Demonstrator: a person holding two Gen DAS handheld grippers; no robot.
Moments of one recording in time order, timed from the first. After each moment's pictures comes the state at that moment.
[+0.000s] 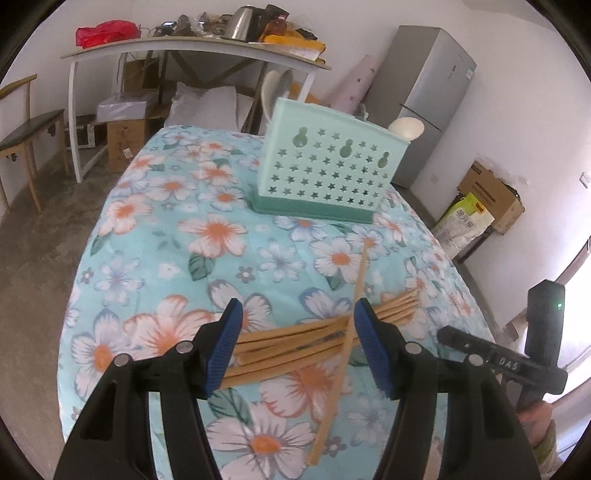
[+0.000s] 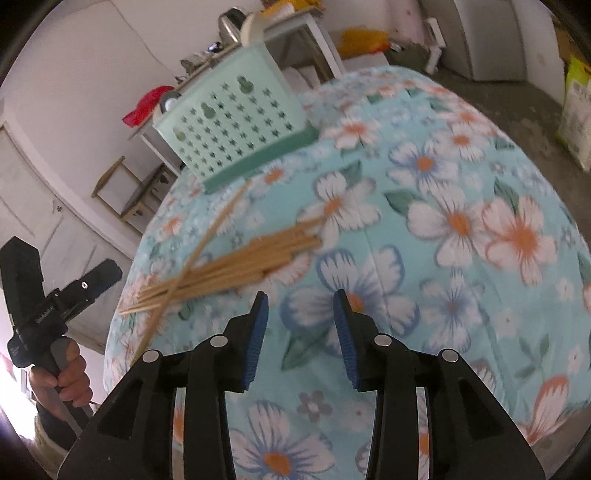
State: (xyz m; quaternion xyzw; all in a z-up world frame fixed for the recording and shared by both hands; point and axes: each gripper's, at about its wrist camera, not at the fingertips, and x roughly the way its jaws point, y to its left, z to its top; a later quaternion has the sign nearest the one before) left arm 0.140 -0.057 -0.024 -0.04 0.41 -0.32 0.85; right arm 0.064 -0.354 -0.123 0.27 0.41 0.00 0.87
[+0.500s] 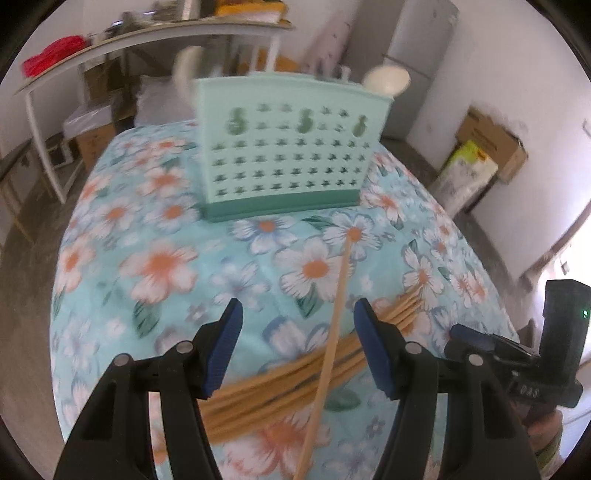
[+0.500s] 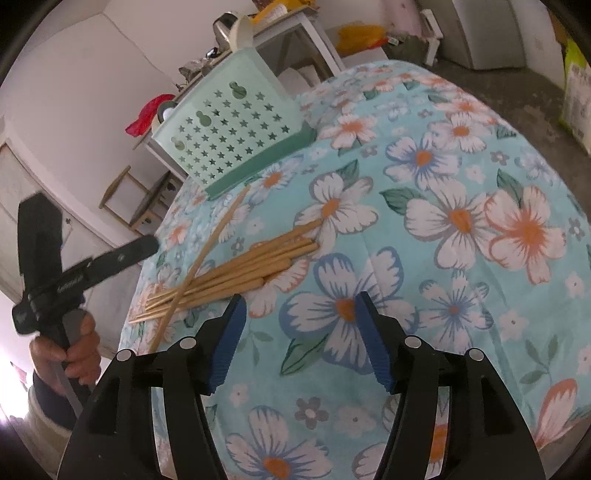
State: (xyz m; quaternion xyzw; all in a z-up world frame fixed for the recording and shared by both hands) left arm 0.178 -0.139 -0.025 0.07 0.45 -0.34 0.82; right arm 0.062 -0.367 -0.128 0.31 0.39 0.02 0.87
